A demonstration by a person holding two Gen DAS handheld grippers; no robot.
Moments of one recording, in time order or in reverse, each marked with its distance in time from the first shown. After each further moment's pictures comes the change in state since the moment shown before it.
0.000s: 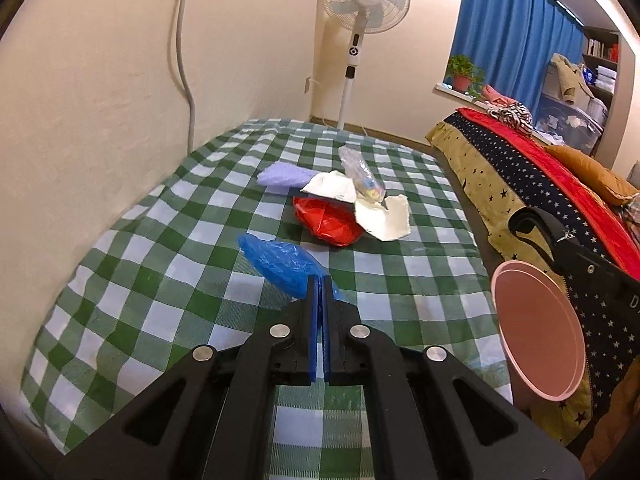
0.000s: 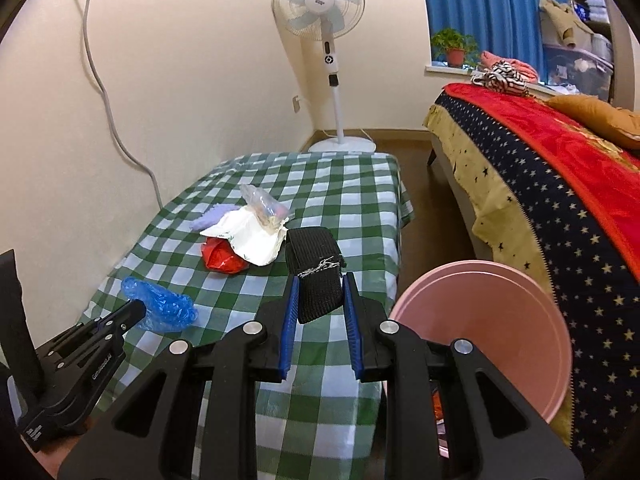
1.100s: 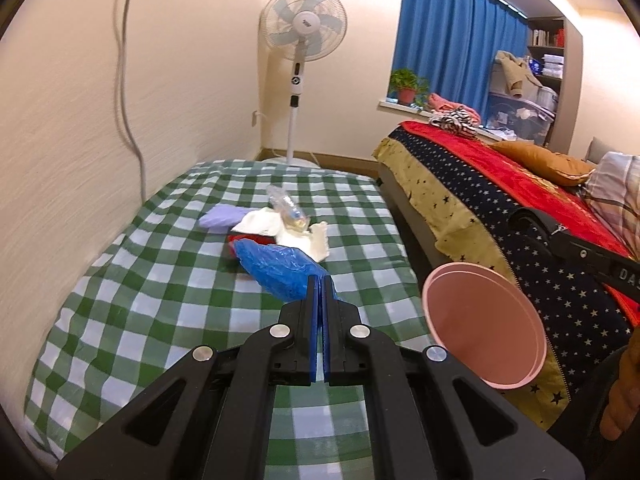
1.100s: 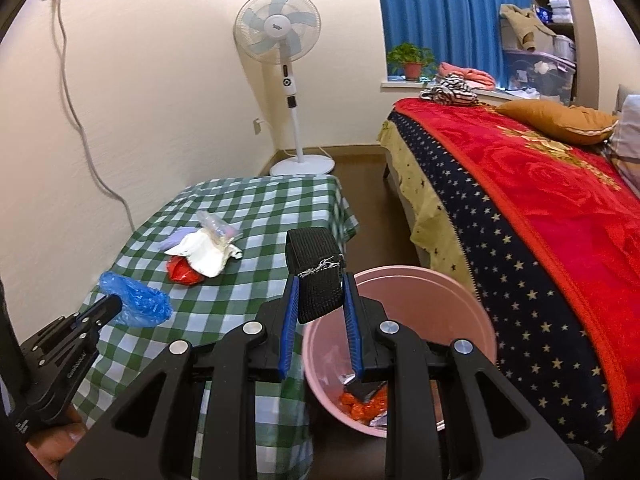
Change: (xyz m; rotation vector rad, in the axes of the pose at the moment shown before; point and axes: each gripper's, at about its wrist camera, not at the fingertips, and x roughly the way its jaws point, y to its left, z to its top) left arm -0.042 -0.052 0.002 0.127 -0.099 -0.138; right arm -0.068 -0.056 0.002 0.053 -0.060 -0.121
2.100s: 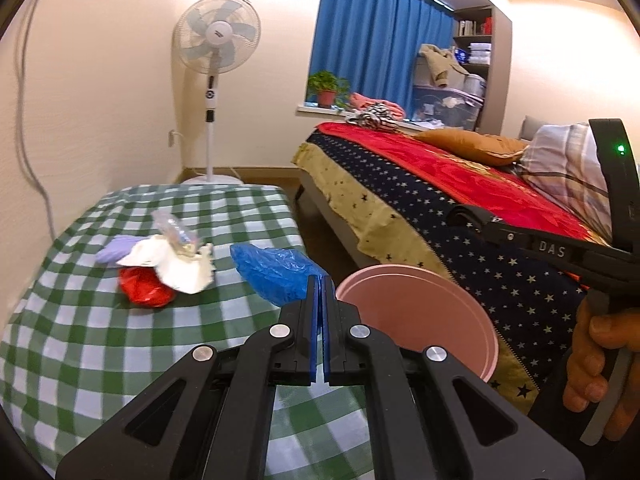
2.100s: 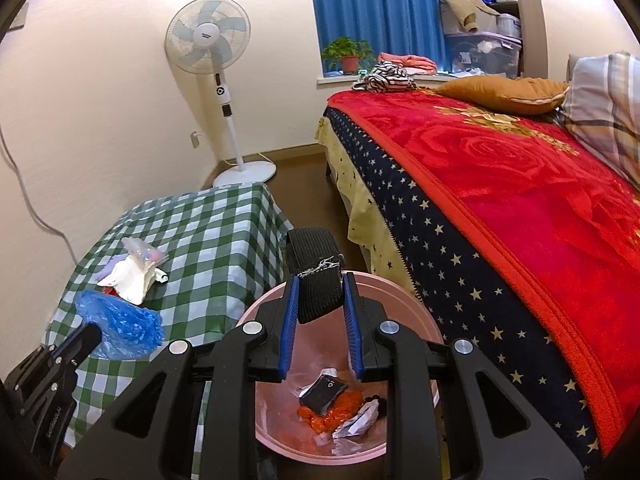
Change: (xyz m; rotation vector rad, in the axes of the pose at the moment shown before) left arm 0.031 -0.072 0.001 0.130 -0.033 -0.252; right arm 0.029 -0.066 0.003 0.133 -0.006 -0.158
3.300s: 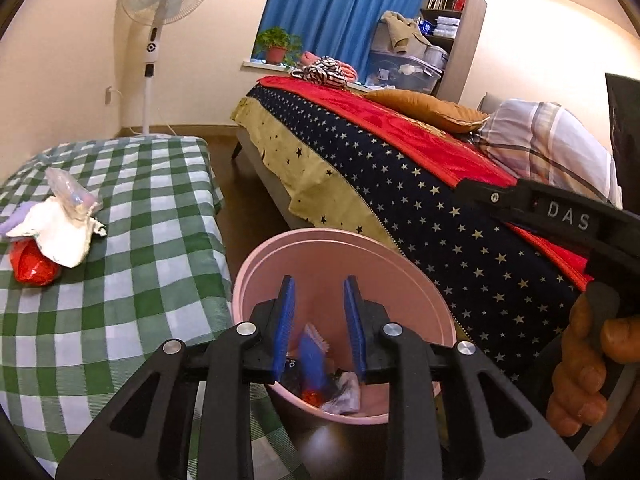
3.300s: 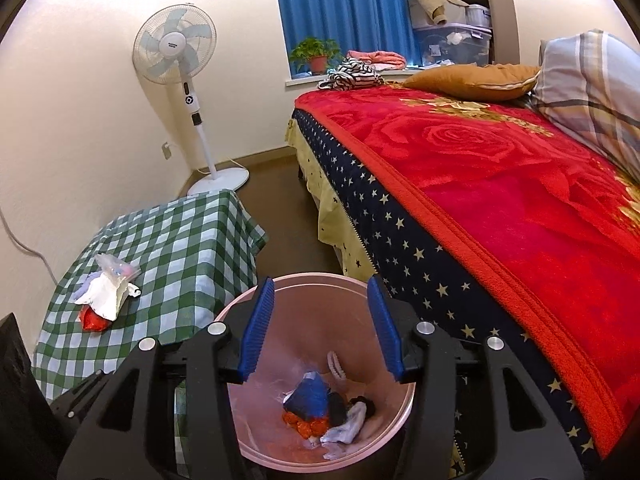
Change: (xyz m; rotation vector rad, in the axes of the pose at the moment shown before) left arm 0.068 -0.039 -0.017 -0.024 0.141 -0.205; right arm 0.006 -0.027 -0.002 0.070 -0.010 -0.072
